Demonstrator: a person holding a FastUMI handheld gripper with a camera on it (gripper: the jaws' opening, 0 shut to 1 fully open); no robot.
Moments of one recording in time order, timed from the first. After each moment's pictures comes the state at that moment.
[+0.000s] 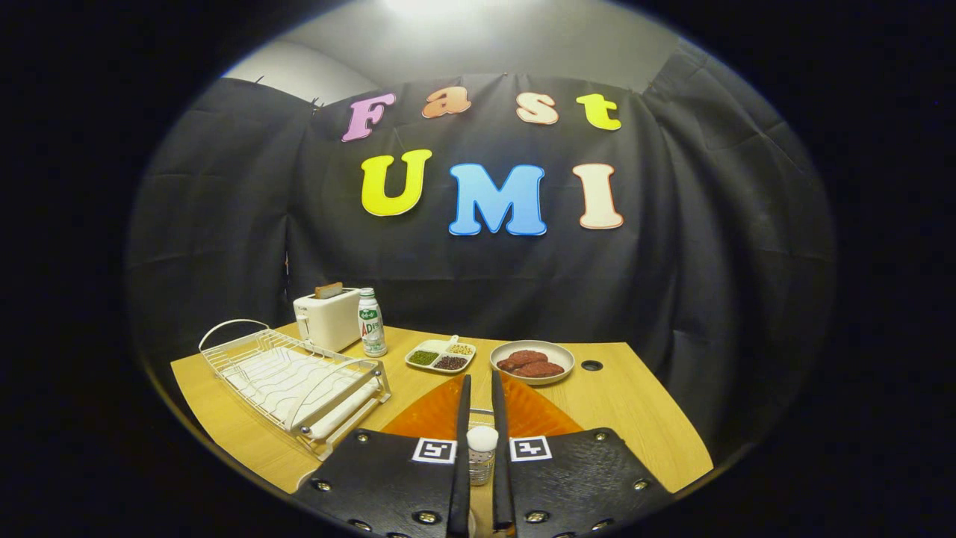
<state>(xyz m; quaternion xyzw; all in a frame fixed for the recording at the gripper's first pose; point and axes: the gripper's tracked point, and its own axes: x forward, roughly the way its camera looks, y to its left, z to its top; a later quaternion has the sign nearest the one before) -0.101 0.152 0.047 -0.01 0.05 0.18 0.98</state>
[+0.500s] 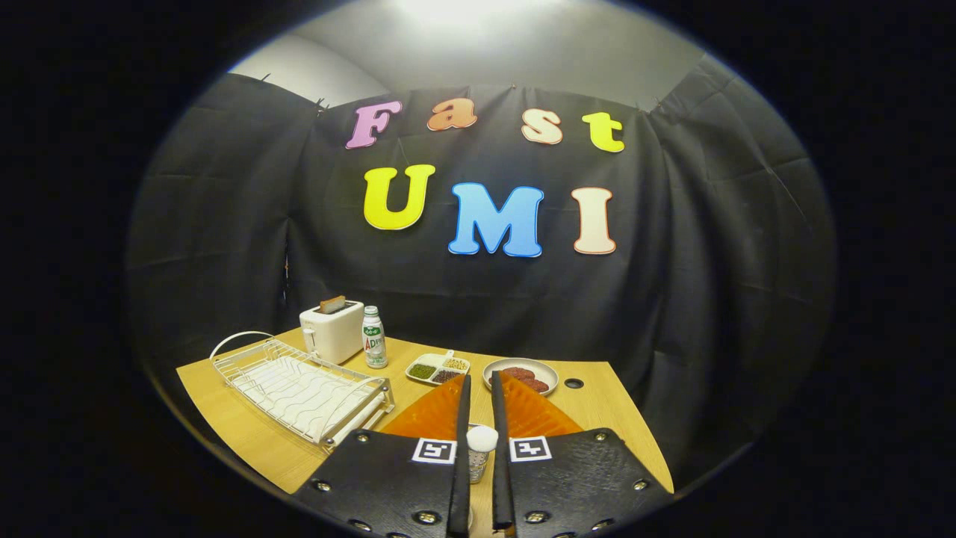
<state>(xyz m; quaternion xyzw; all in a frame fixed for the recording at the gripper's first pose) -0.142 0.150 0.111 -0.03 0.06 0.17 0.98</state>
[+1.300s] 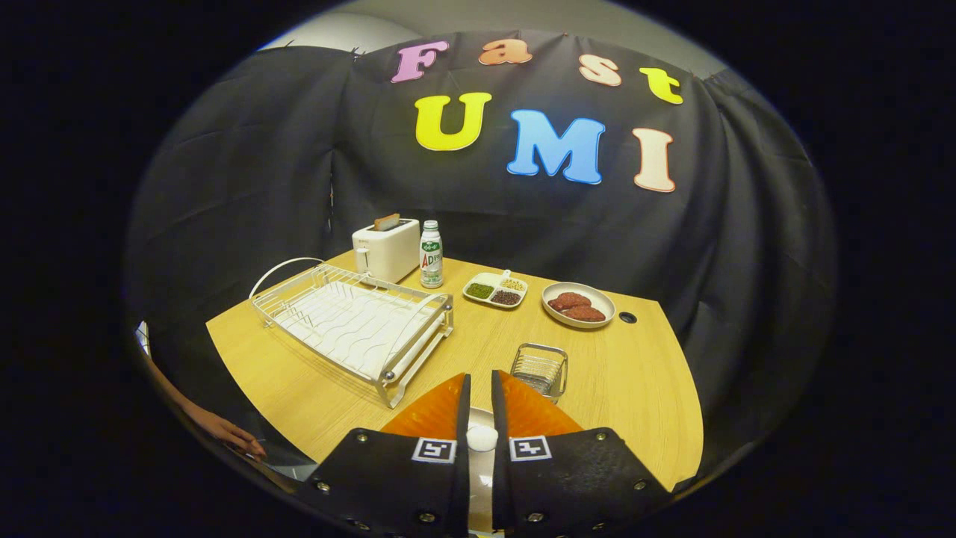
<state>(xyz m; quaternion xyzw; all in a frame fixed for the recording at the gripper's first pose) -0.189 0.220 0.023 -0.08 0.21 0.25 0.94</state>
